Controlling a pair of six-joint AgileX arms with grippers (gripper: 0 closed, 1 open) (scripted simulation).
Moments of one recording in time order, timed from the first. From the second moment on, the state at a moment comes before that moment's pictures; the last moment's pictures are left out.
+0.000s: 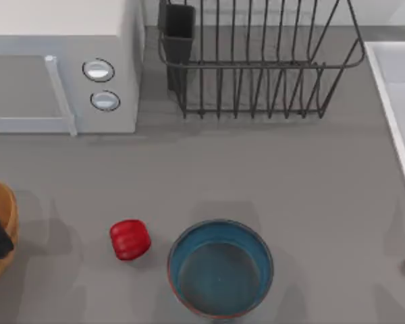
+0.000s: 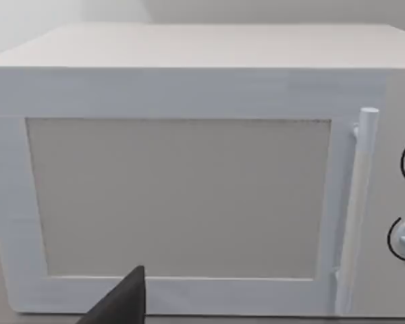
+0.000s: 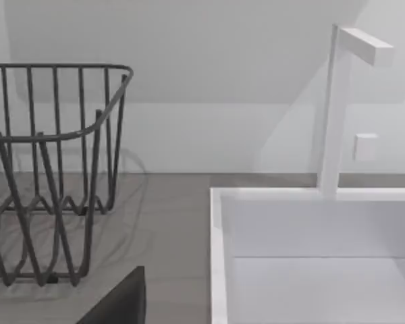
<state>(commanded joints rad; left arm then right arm) 0.00 0.00 0.00 0.00 0.00 0.00 0.00 0.00 0.00 0.00 0.00 0.00</state>
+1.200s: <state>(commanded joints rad) -0.47 1.36 0.88 -0.74 -0.05 0.44 0.00 0.00 0.00 0.00 0.00 0.00</state>
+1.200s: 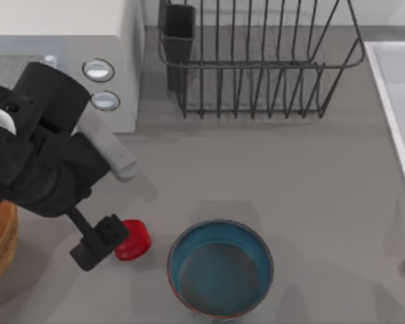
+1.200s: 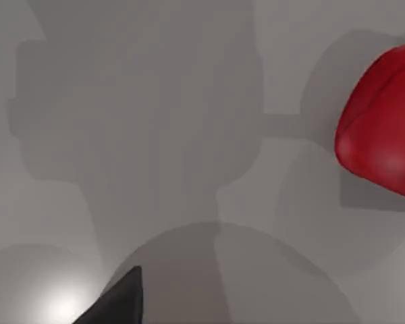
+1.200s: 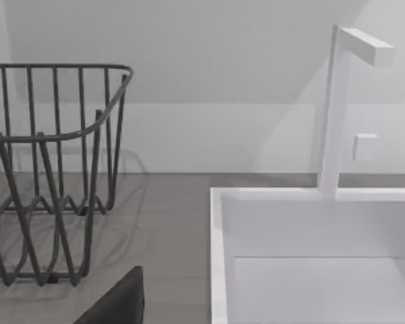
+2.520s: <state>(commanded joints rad) -0.59 1.85 1.01 -0.67 -0.05 0.57 0.00 0.00 0.00 0.00 0.00 0.00</state>
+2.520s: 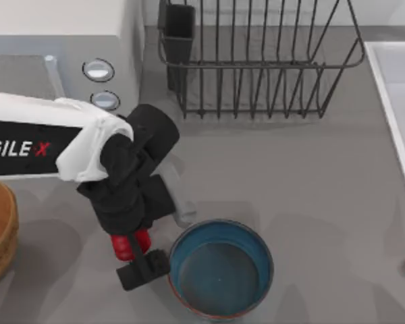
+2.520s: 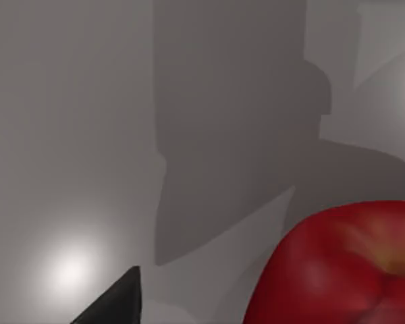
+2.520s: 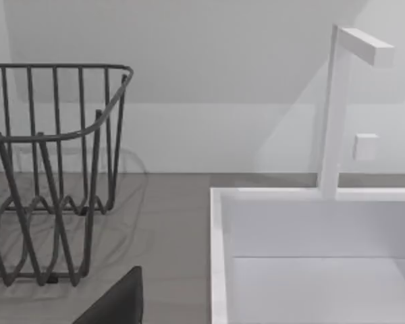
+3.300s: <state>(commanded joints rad) -0.59 1.86 1.00 -0.65 -0.05 0.57 0.00 0.00 0.00 0.00 0.00 0.00</state>
